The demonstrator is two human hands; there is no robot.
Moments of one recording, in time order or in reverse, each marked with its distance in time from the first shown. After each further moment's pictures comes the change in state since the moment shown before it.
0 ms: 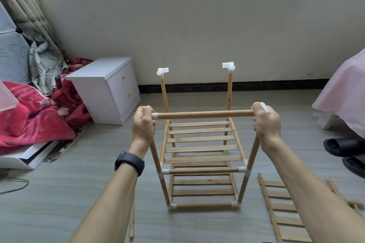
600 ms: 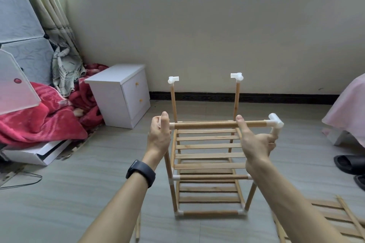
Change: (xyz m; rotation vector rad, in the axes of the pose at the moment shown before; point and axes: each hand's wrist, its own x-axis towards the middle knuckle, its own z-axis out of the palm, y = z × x) left_hand -0.027 0.002 -0.011 0.056 -0.048 -0.021; right_hand -0.074 -0.012 0.041 0.059 0.035 0.278
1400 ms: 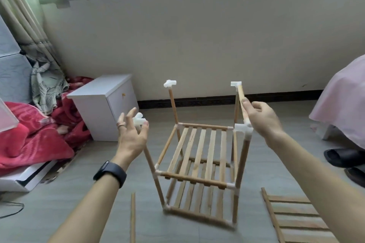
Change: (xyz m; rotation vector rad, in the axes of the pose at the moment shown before) left_hand 0.059 -0.002 -0.035 0.506 0.001 0.148; right_hand 0.061 -0.070 -0.037 -0.381 -0.142 -0.303
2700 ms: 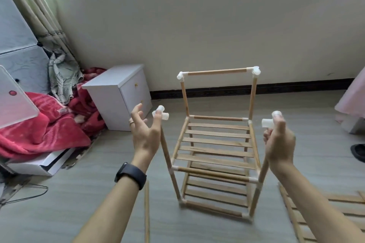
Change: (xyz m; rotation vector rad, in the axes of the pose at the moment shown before) left_hand -0.025 0.017 0.007 -0.298 0.185 -0.071; right_hand -0.033 0.062 0.059 0.487 0.246 -0.068
